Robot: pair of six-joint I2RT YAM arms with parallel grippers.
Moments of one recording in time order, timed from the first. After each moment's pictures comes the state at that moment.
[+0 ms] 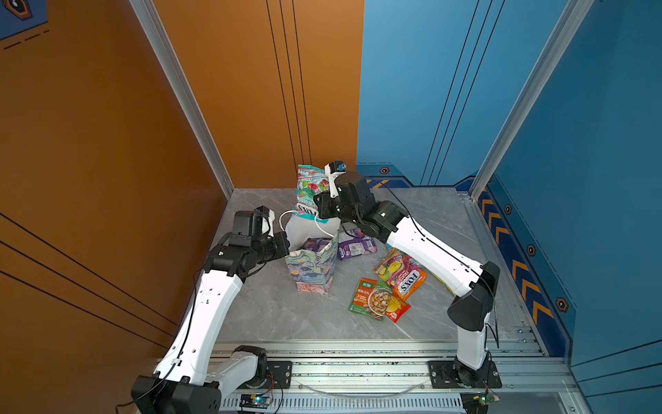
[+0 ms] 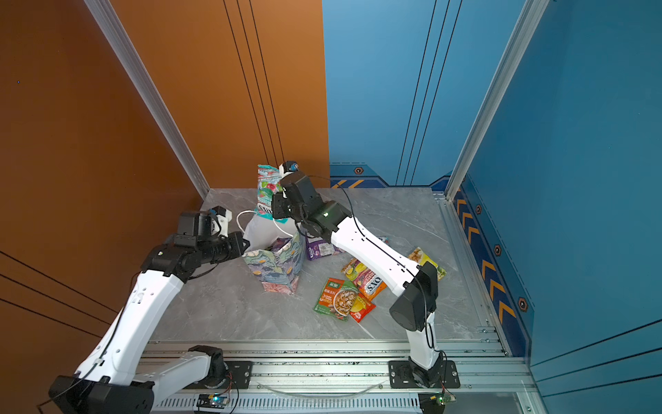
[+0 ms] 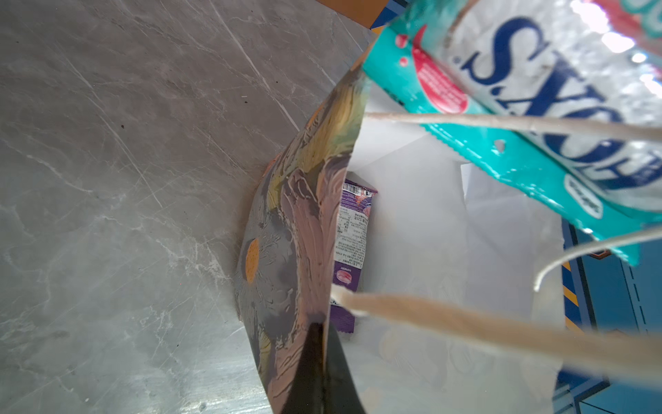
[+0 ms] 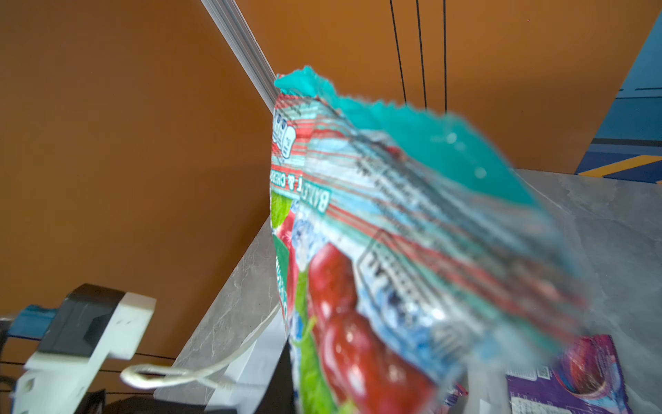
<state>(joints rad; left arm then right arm) -0.14 1.10 1.17 -0.84 0.25 -0.43 0.86 1.91 2.06 -0.52 0.11 0.49</state>
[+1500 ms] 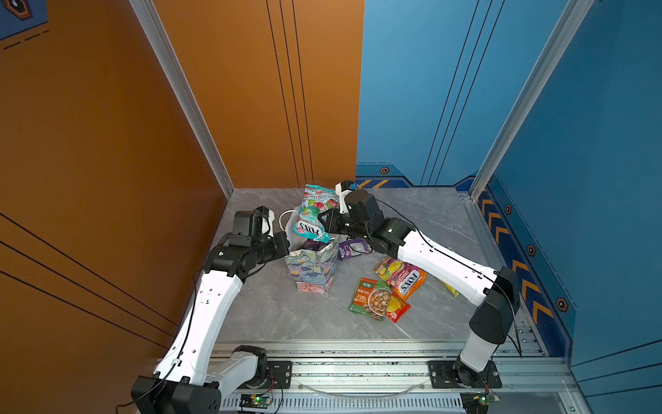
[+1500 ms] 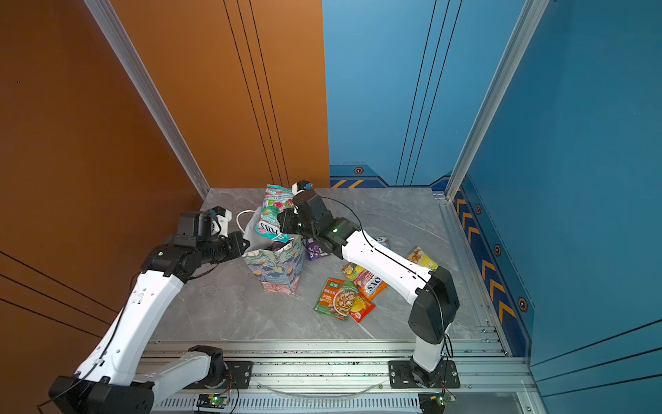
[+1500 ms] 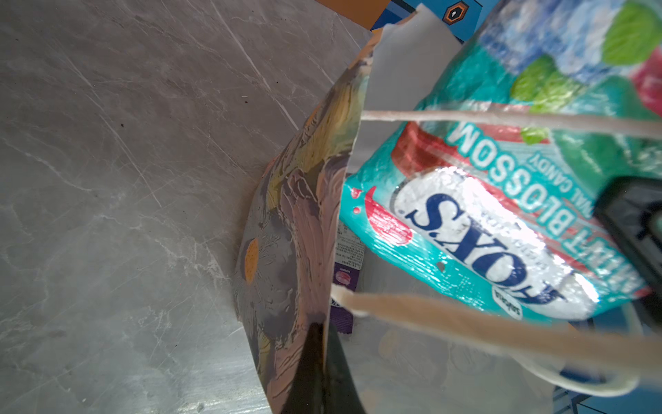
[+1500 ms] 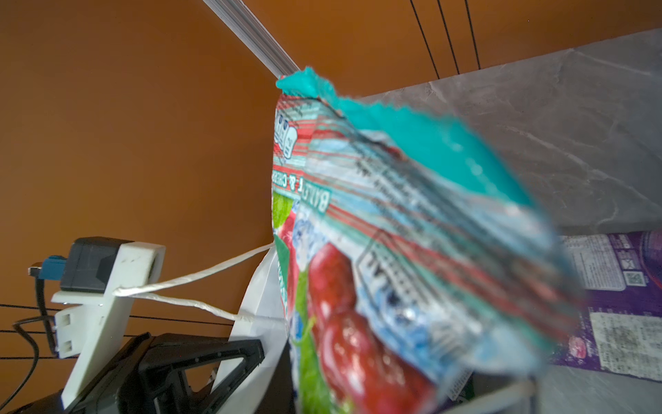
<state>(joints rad) -0.14 1.10 1.16 -0.84 0.25 -0.44 0.85 1.77 1.68 -0.33 -0.04 0.76</state>
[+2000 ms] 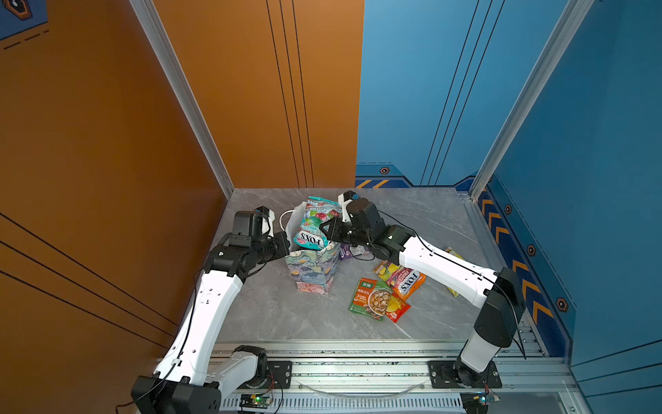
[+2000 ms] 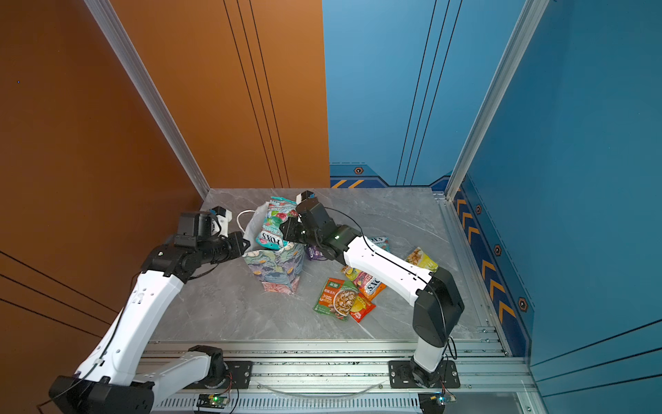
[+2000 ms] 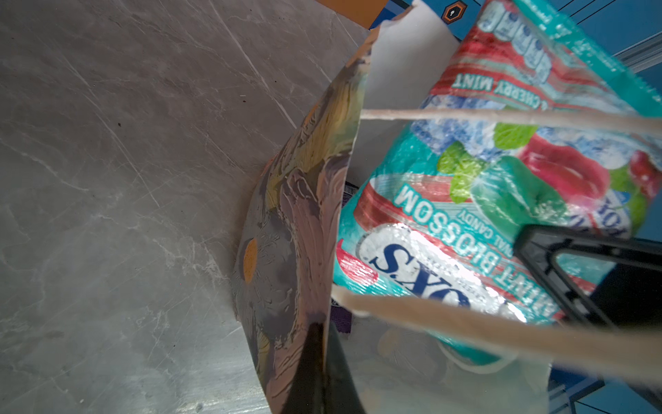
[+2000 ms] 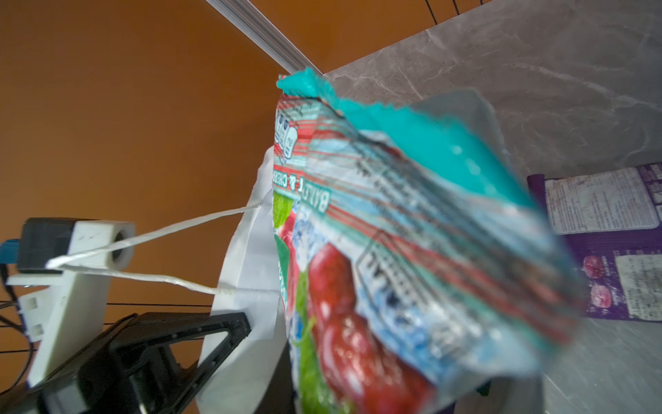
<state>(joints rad) -0.14 1.10 1.16 -0.84 0.25 -0.44 0.85 1.72 1.56 -0.28 -0.09 0.86</state>
